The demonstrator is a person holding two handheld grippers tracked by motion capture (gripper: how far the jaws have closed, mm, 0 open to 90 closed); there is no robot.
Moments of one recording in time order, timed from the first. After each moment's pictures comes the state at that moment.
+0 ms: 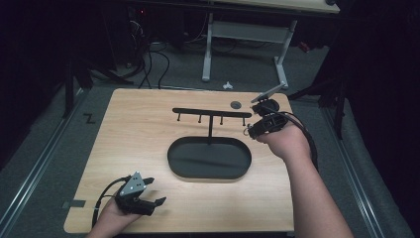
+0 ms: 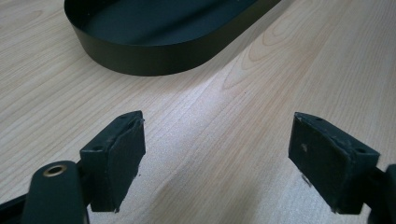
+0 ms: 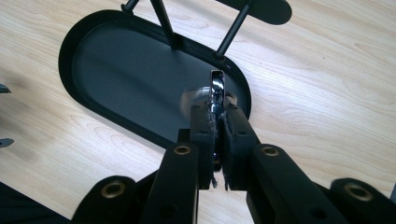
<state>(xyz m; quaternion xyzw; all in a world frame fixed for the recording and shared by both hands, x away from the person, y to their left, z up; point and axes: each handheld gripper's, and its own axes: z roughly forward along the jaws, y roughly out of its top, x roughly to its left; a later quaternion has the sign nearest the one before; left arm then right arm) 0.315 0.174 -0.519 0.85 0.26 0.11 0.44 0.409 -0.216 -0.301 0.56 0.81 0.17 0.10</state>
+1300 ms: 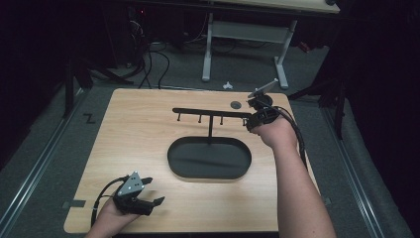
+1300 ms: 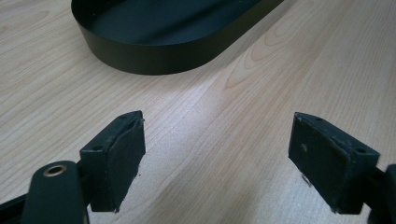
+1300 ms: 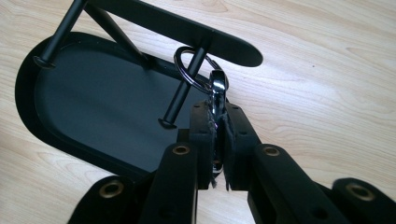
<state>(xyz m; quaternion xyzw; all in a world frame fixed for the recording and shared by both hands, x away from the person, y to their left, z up) 0.315 0.180 -0.517 0.85 0.26 0.11 0.44 0.453 -0.217 -0.331 0.59 0.78 0.16 0.10</state>
